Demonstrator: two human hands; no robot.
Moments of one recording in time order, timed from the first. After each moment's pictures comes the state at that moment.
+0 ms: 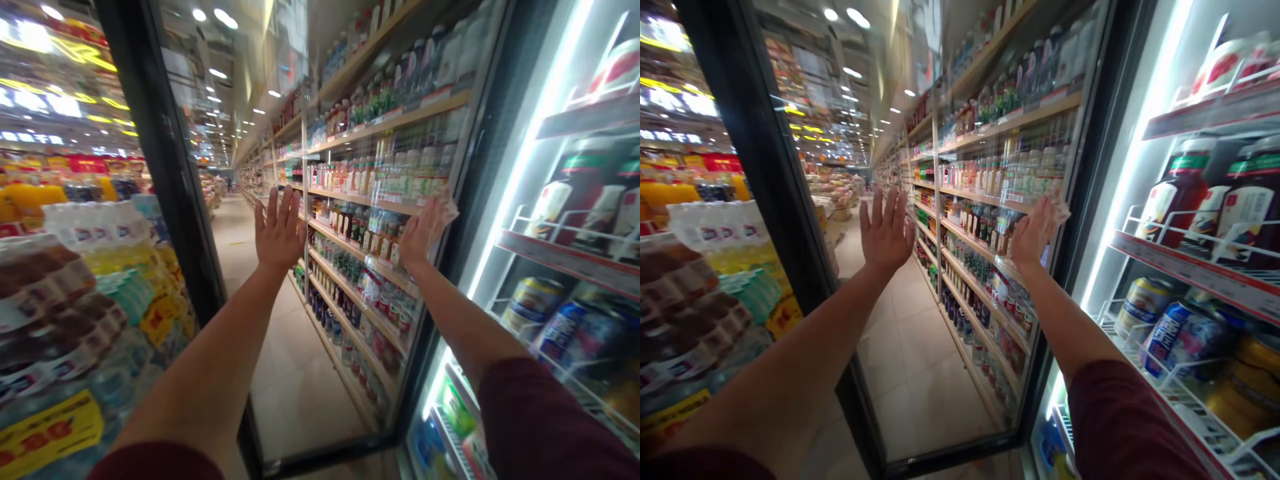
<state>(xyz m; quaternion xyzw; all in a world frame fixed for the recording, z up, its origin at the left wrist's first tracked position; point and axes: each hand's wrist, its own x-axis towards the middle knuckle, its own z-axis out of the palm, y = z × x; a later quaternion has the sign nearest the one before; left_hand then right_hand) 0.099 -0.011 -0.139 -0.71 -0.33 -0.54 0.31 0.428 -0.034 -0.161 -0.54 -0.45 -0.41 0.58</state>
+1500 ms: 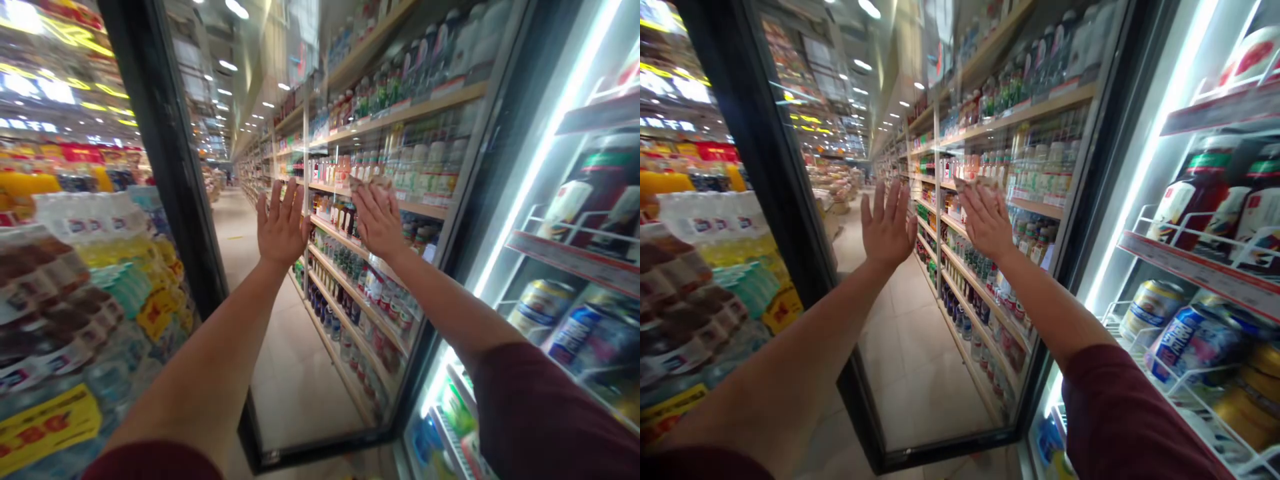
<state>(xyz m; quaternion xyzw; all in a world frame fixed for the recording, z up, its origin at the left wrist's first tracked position) 0.097 -0.001 -0.140 -0.70 -0.33 -0.53 0.34 0.351 -0.038 -0.127 -0.42 -0.70 -0.46 0.36</state>
